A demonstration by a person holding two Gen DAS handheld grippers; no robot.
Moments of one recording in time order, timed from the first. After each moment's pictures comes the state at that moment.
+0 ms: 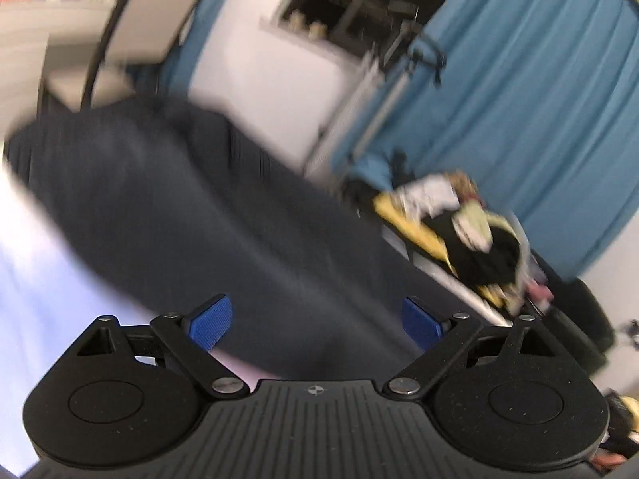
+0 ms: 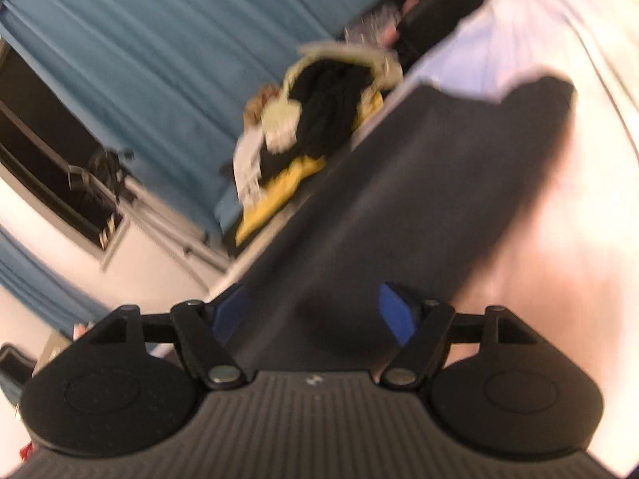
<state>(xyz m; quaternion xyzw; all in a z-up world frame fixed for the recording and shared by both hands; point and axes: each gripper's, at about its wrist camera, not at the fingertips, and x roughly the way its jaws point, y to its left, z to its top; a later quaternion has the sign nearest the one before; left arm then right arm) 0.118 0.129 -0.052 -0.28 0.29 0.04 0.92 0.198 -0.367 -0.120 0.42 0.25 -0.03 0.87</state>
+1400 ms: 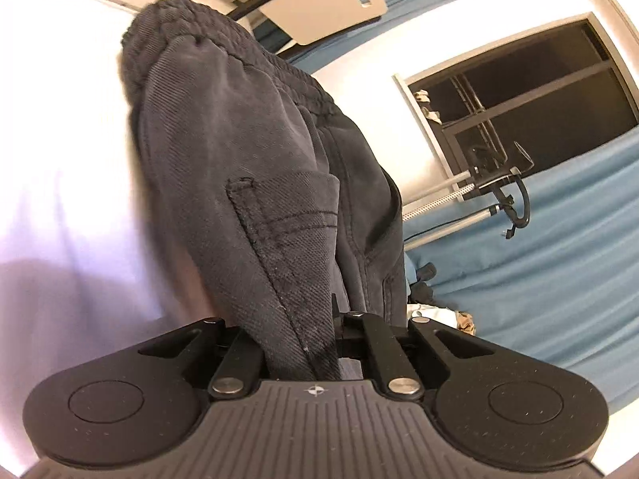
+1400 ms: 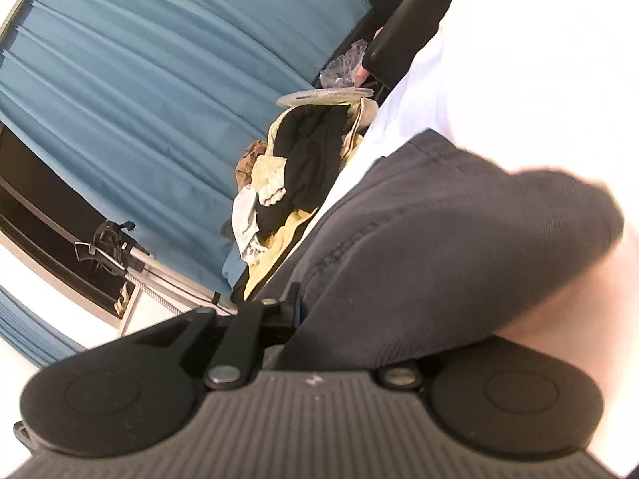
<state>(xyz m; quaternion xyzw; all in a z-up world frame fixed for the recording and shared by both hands) 0.117 0.260 -0.114 -0.53 0.17 0.13 0.82 0.189 -0.412 -0.121 0.48 0.17 -0.06 0.86</state>
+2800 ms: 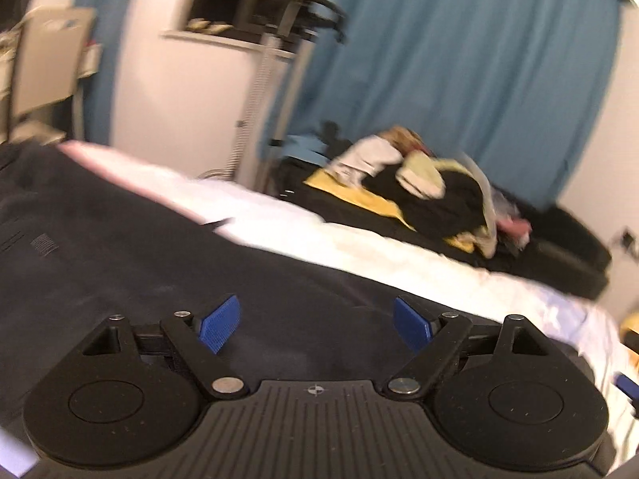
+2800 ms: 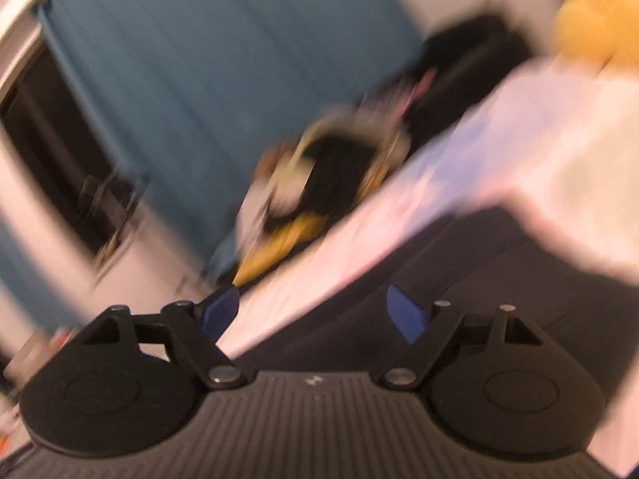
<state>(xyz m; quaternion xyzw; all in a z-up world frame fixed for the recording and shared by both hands) 0.203 0.008 -0.034 -0.12 0.27 -0.04 0.96 0.157 -0.364 -0.091 0.35 0.20 -0.03 0.91</state>
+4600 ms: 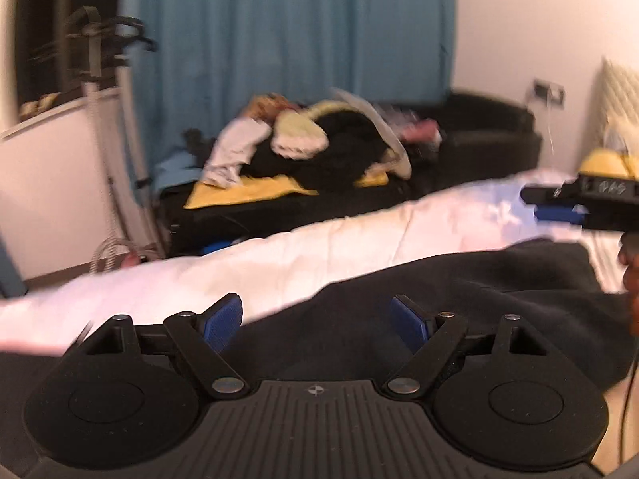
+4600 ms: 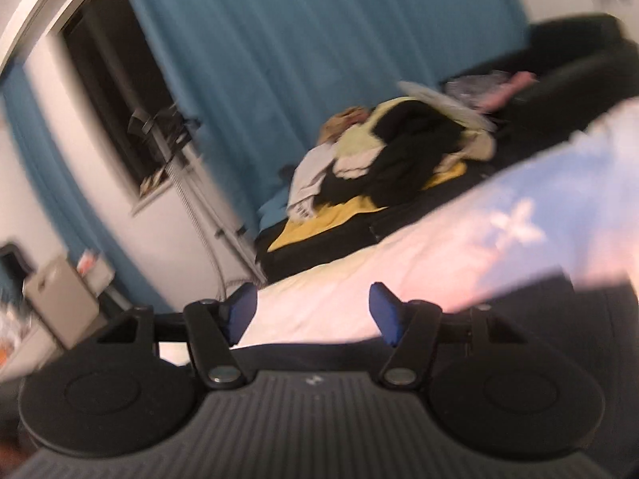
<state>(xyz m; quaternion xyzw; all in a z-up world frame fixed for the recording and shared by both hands) 0.262 -0.061 -0.045 0.06 0.25 -0.18 0.95 0.253 -0.400 -0.073 0.26 0.20 0.06 0.94</state>
